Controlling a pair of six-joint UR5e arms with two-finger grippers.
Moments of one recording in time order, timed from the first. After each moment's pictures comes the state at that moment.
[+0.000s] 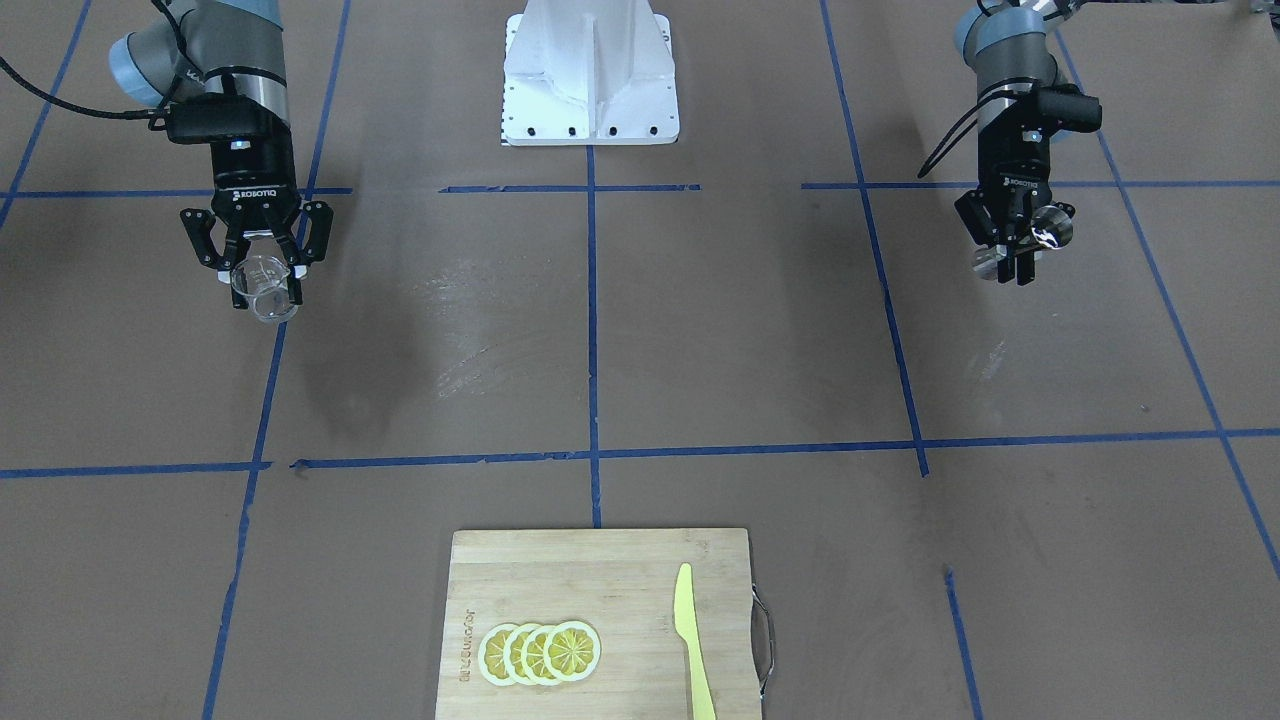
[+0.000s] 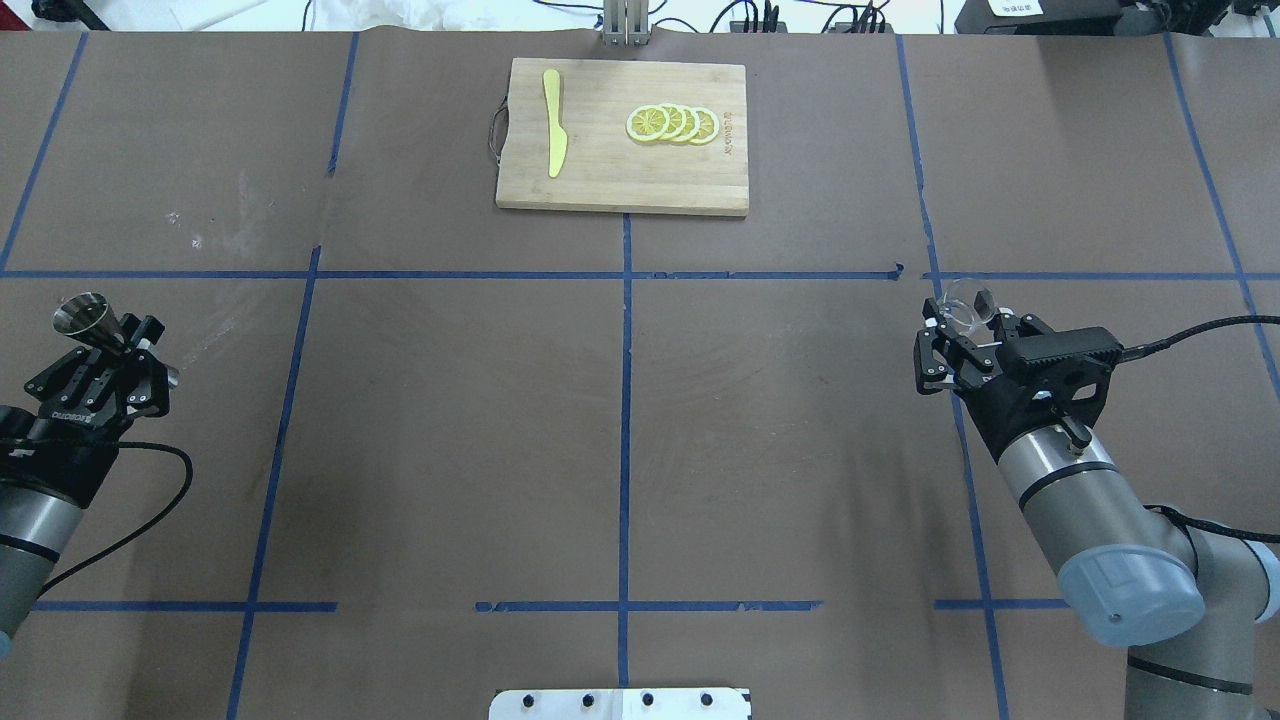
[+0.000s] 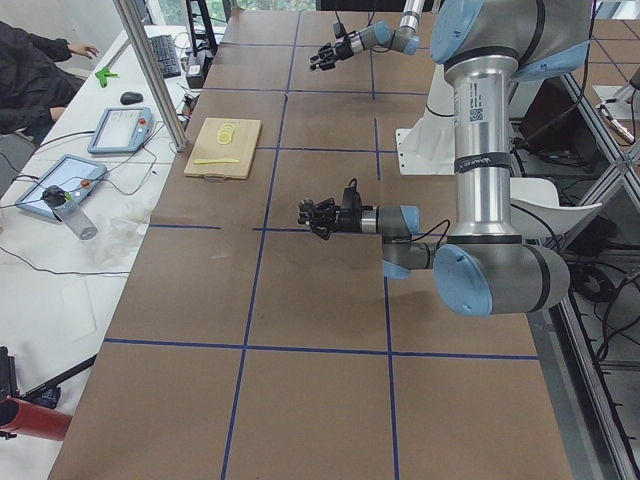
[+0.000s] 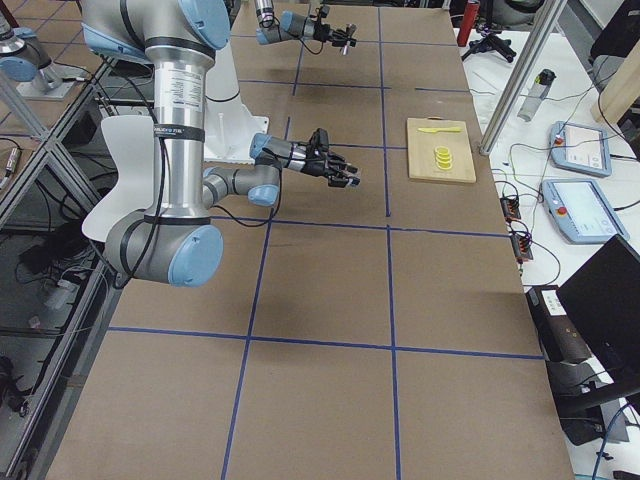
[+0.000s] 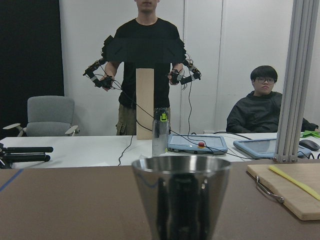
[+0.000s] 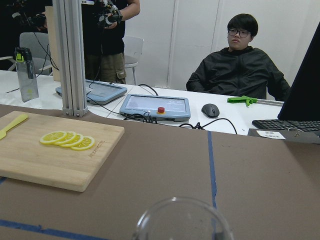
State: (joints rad) left arm -0.23 -1.41 -1.61 -3.18 -0.45 -0.96; right arm 0.28 -1.64 1.93 -0.70 0.66 1.03
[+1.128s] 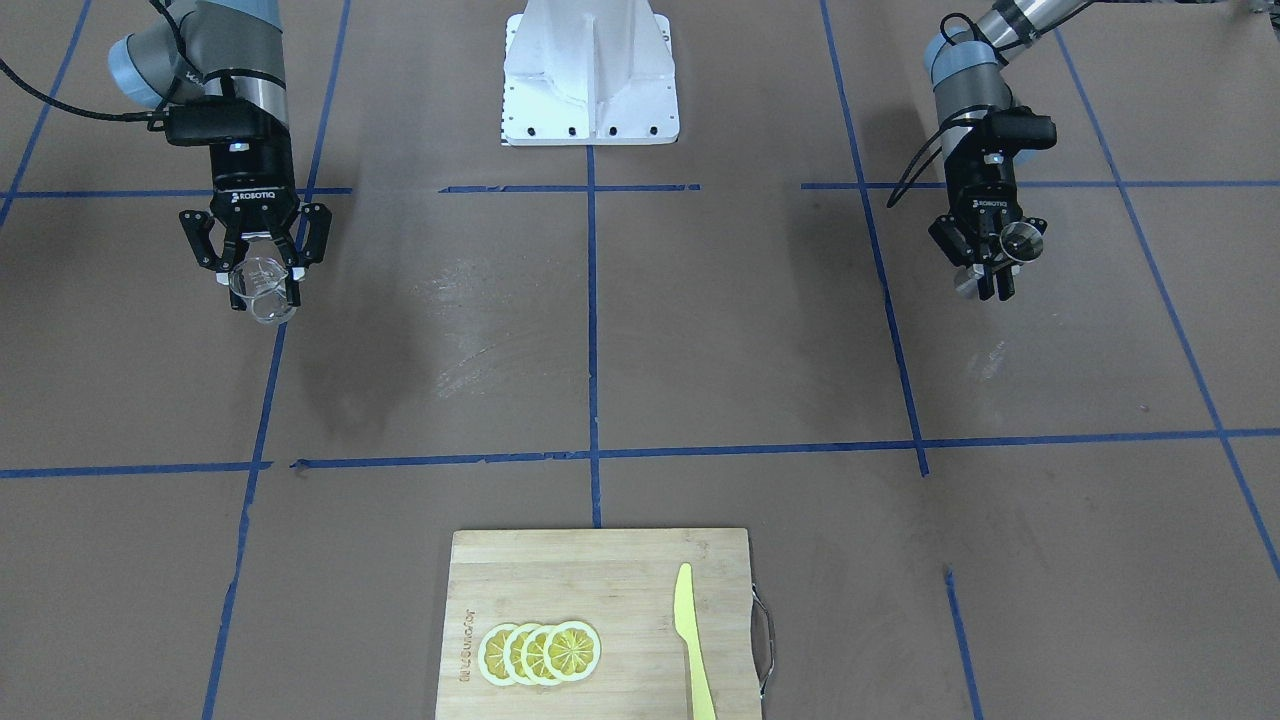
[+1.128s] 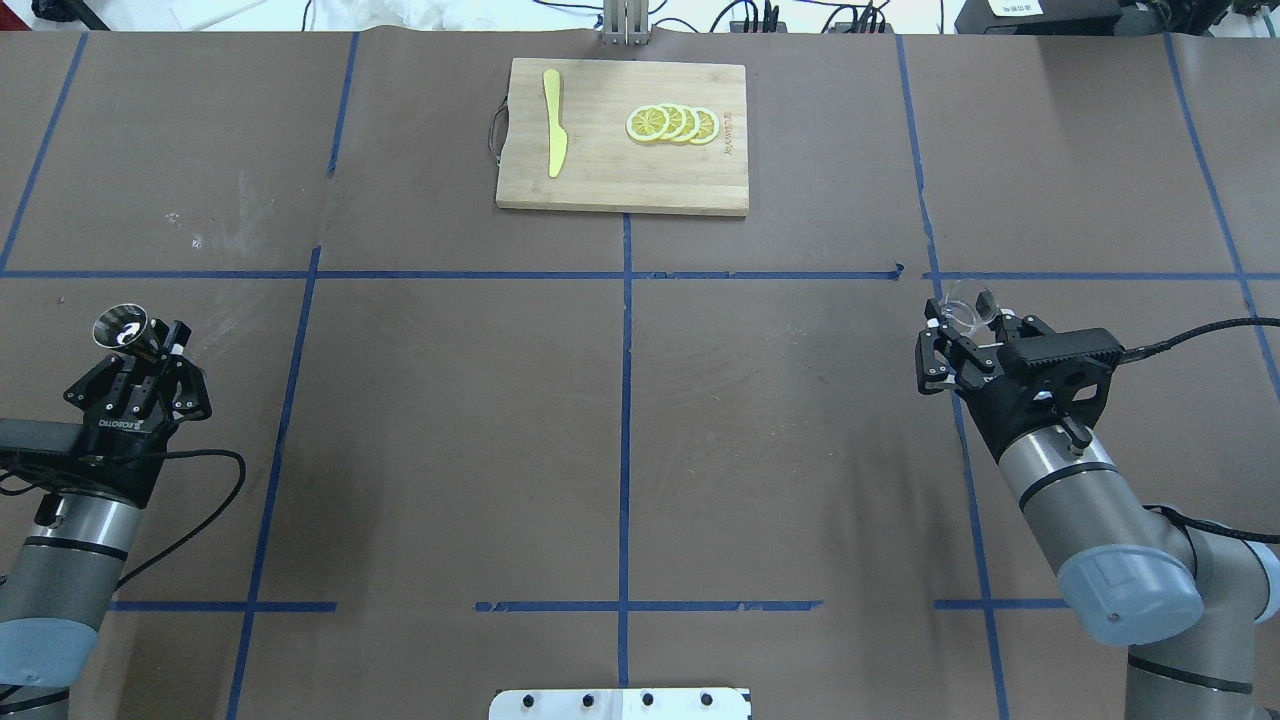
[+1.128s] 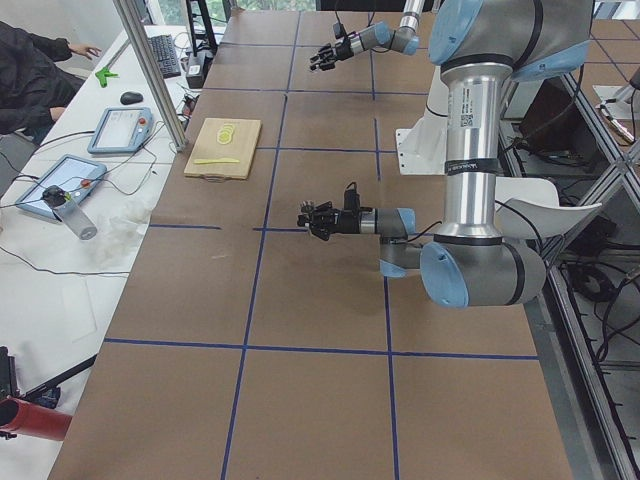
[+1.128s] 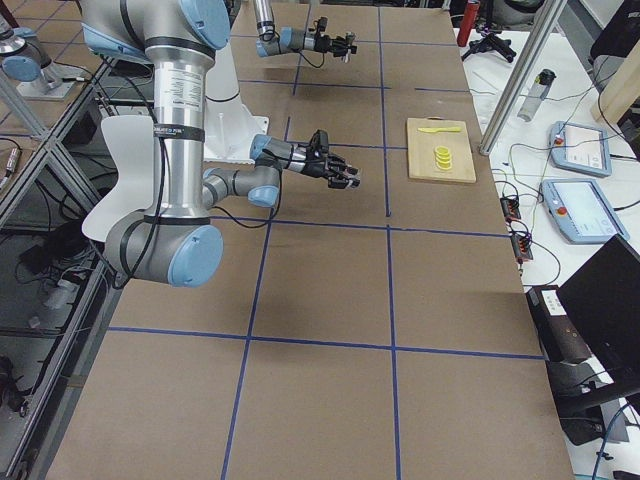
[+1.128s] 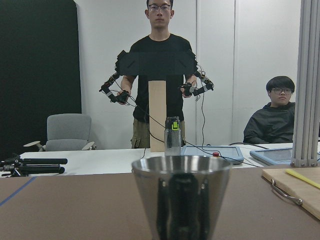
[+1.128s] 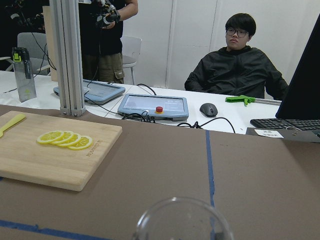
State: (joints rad) left arm -0.20 -1.52 -1.50 -3.18 -0.32 -0.84; right arm 0.28 -1.64 1.93 -0.70 0.65 1.04
